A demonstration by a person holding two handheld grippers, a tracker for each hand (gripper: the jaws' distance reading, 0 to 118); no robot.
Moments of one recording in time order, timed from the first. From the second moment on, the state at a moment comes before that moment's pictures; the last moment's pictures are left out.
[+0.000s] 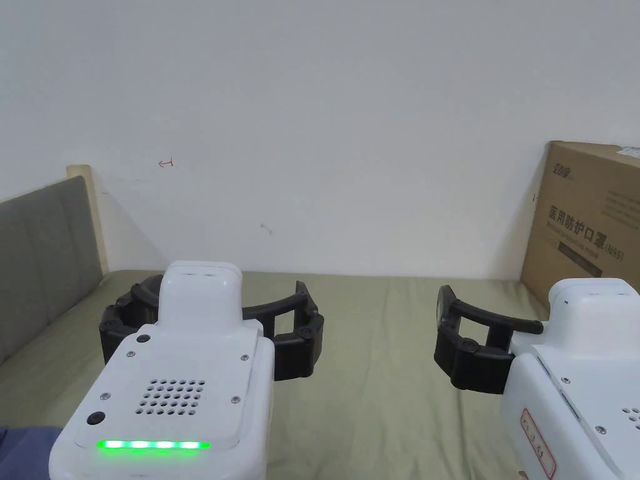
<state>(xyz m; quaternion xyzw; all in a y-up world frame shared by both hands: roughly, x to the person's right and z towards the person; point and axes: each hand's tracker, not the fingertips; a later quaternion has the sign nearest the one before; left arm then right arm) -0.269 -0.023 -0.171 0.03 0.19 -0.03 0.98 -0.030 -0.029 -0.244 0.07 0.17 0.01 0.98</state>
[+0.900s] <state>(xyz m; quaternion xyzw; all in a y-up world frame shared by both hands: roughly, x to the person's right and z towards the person) -0.290 -0.057 -0.189 -0.08 0.15 0.01 0.99 -0.027 -0.057 -0.251 0.03 0.20 0.01 0.98</state>
